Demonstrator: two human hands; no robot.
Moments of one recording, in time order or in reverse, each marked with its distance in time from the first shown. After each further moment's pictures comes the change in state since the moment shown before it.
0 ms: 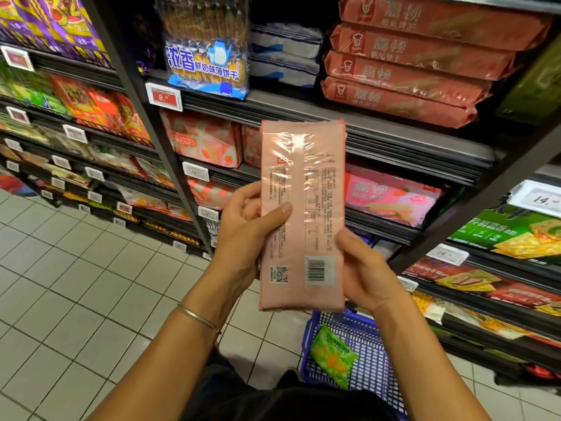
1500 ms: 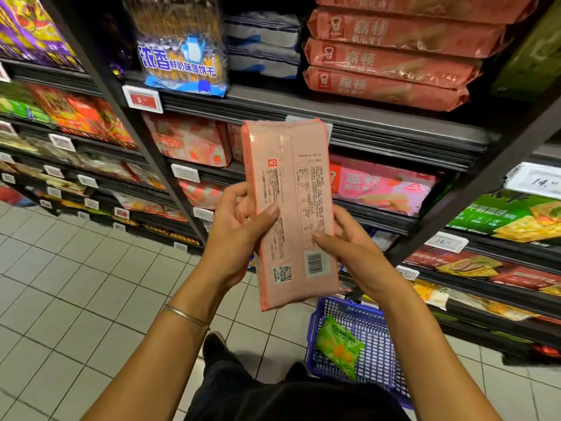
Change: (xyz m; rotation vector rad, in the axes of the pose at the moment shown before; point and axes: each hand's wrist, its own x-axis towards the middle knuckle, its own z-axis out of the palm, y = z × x) left_hand 0.013 -0.004 -0.002 0.181 -0.095 0.054; right_hand 0.006 -0.010 -0.025 -0.510 0.169 -0.066
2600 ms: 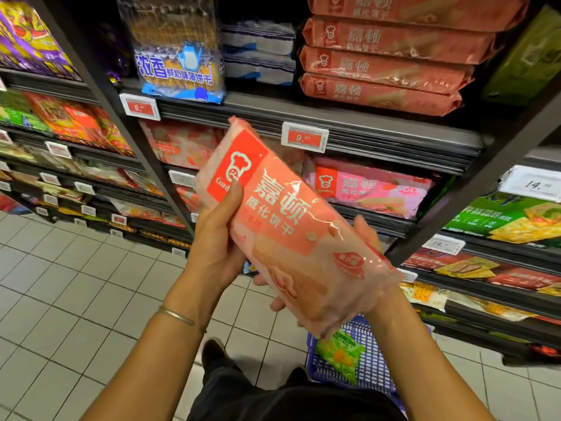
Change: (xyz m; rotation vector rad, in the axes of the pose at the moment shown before) left_hand 0.009 0.011 -0.002 -0.447 0.178 -0.159; right_hand -0.016 -0.020 0.009 0.817 -0.395 0.032
